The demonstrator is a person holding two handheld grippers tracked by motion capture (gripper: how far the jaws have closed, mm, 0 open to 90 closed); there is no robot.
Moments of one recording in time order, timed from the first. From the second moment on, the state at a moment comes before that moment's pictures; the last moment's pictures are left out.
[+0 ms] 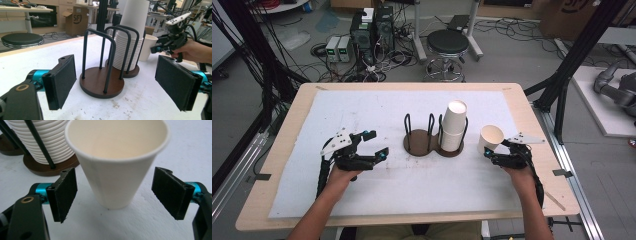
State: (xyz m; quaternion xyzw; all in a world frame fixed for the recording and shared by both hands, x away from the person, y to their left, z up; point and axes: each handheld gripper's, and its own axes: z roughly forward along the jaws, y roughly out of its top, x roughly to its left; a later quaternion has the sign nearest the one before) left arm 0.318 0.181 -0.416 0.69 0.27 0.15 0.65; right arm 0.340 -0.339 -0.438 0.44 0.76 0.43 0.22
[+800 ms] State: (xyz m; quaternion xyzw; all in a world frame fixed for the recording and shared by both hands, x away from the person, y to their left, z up) left arm 0.317 0.184 -0.416 0.69 0.27 0.15 0.66; right arm 0.270 -0.337 -0.391 0.36 0.74 0.52 0.24
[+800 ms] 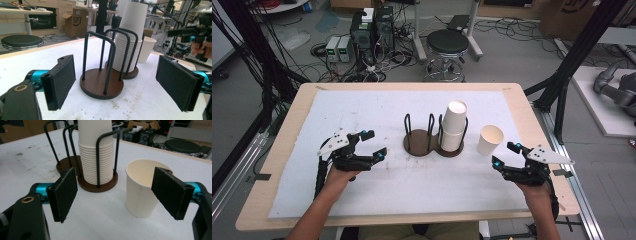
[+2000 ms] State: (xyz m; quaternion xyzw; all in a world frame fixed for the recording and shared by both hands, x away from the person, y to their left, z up) left arm 0.309 0.188 -0.413 0.69 0.26 0.17 0.66; right arm 0.258 -0.314 -0.386 0.32 0.76 0.50 0.25
